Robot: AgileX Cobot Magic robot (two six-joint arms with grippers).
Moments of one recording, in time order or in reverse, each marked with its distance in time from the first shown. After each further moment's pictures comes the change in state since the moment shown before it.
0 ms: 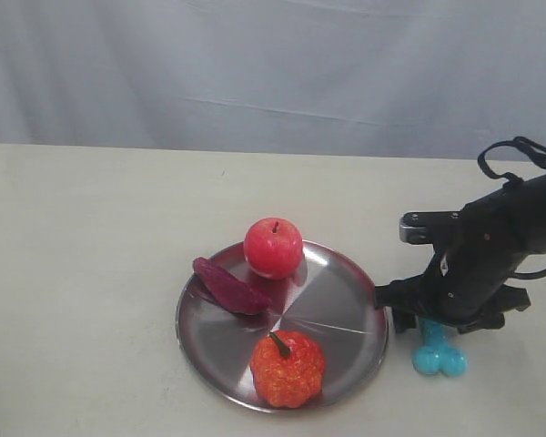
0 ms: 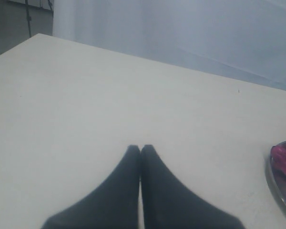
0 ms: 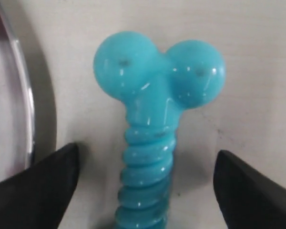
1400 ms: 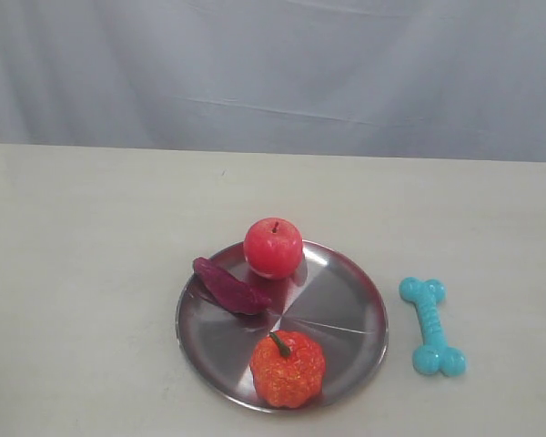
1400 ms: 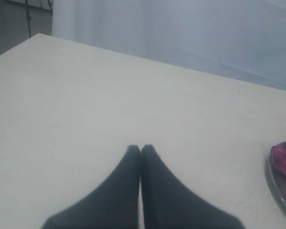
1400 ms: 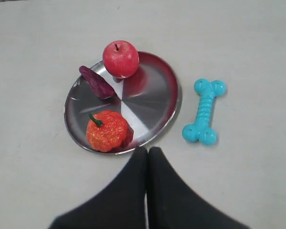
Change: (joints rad) left arm 0.000 0.000 0.000 0.000 0.000 0.000; right arm 0.000 -1.414 0.118 0.342 0.623 -0.237
